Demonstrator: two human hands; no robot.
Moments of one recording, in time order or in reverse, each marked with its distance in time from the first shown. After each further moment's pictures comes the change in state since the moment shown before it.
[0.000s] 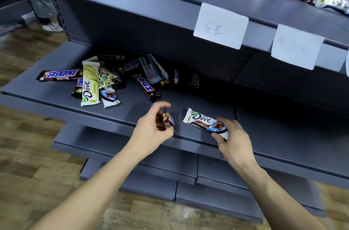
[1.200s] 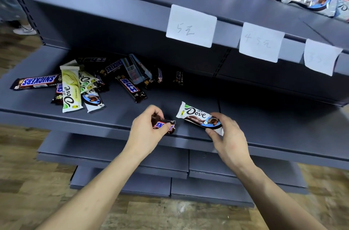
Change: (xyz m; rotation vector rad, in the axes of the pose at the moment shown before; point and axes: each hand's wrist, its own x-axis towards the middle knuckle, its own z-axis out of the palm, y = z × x) left_hand 0.002 0.009 0.021 0.160 0.064 0.044; right_hand -0.024 -0.001 -0.025 0.029 0.074 -0.015
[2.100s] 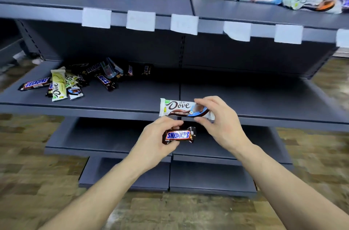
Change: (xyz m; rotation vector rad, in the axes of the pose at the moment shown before) left_hand -0.153 0.109 0.106 0.201 -0.240 0.374; right_hand -0.084 0.076 -0.130 0.119 0.022 -0.318
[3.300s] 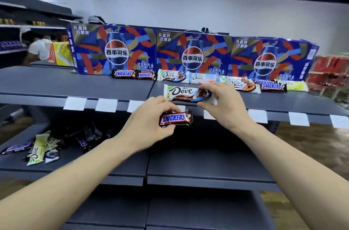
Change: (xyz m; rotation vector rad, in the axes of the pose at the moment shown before) left_hand 0.129 0.197 -0.053 0.395 0.243 0.363; right_hand 0.104 -0.007 -0.239 -0.268 0.305 -0.248
